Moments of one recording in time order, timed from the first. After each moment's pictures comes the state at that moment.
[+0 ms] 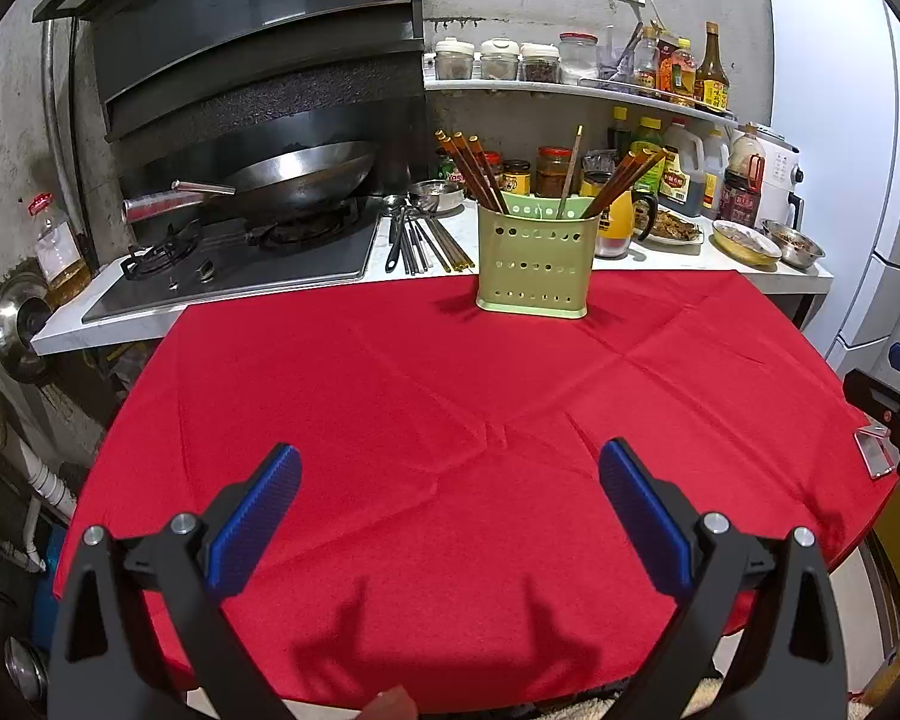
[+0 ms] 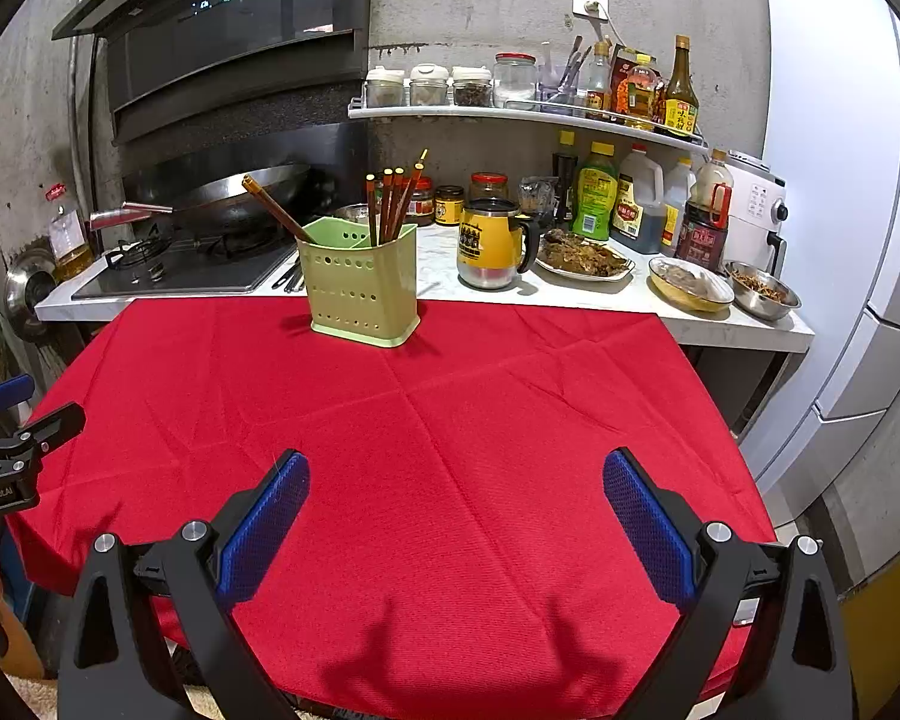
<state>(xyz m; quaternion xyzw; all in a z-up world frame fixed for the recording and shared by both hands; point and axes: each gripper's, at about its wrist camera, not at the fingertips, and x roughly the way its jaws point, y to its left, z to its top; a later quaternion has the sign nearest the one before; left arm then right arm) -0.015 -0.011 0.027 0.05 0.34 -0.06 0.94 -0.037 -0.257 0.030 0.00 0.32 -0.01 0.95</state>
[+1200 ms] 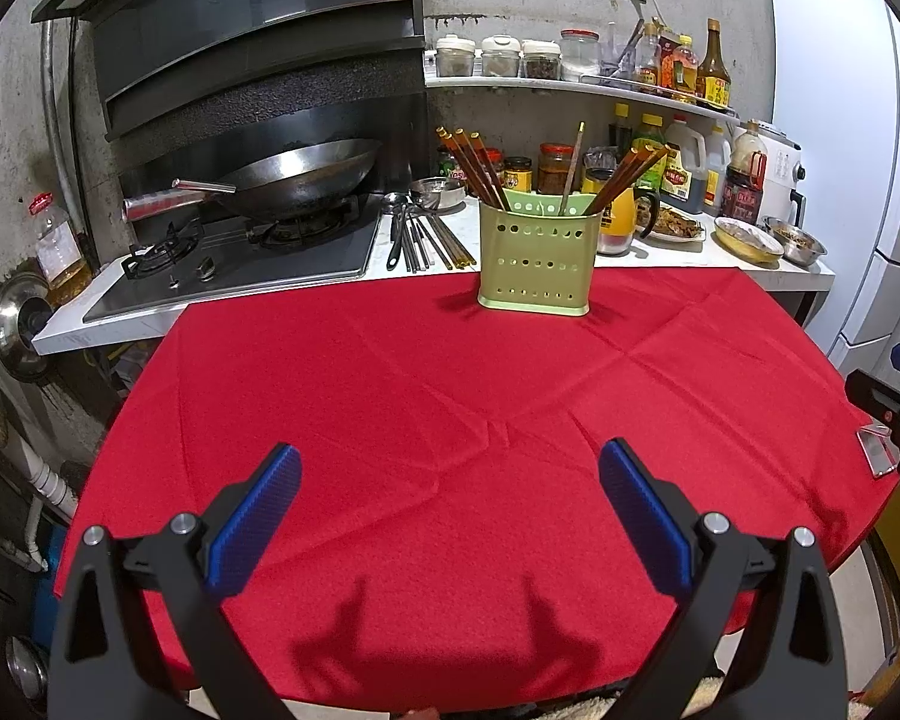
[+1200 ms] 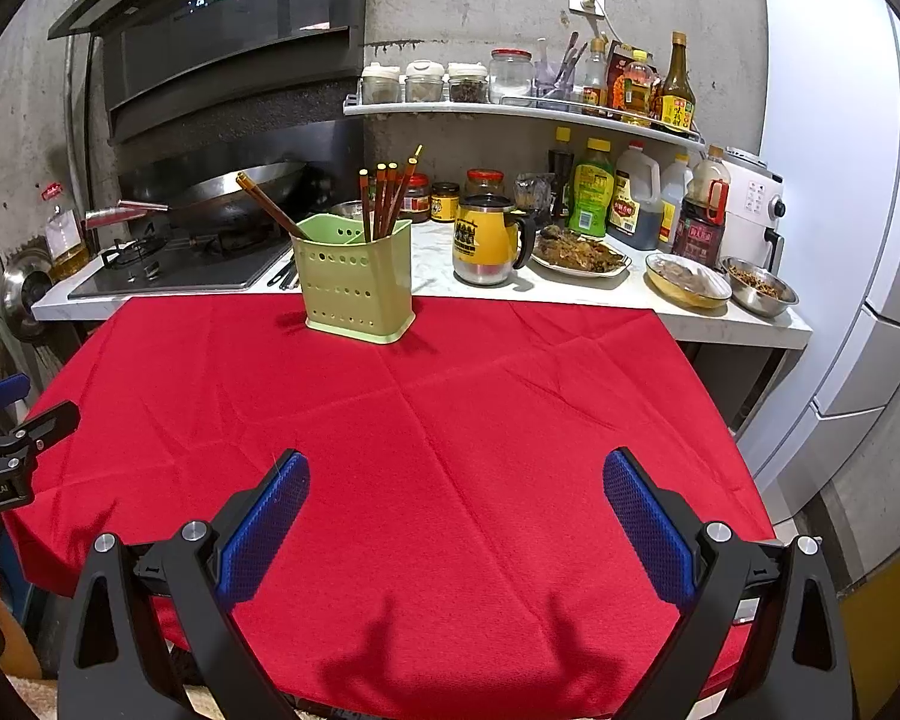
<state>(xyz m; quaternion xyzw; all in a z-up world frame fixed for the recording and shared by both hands) -0.014 -0.009 0.024 0.05 0.34 -0.05 0.94 -0.039 -0.263 0.028 0.00 0.32 -0.02 0.95</state>
